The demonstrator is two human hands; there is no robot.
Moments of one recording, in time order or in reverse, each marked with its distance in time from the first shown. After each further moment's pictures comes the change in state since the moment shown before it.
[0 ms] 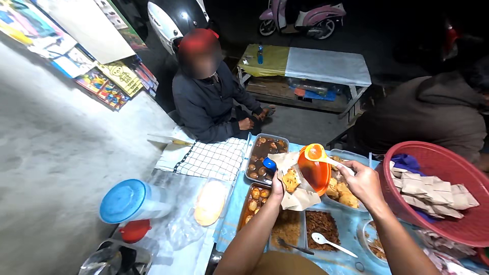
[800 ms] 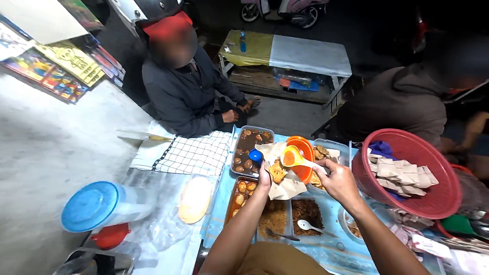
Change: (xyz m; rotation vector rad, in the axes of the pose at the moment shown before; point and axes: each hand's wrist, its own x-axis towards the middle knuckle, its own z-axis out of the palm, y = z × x) left_hand 0.009 -0.006 -0.001 0.102 -0.034 0.037; right_hand -0.032 -0.012 0.005 -0.129 -0.074 -0.130
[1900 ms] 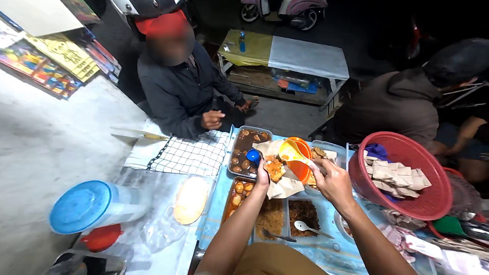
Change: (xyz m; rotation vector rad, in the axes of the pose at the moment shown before) left_hand 0.001 0.008 0.008 -0.048 -0.041 0.015; right_hand -0.001 -0.007 0.011 -0.090 0.206 -0.175
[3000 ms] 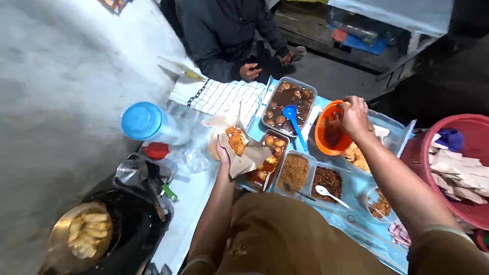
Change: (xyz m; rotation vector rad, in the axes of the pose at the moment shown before) left_hand -0.134 0.130 -0.177 0.322 0.542 0.414; right_hand 0.087 0.038 0.124 -0.073 -0.382 -0.236
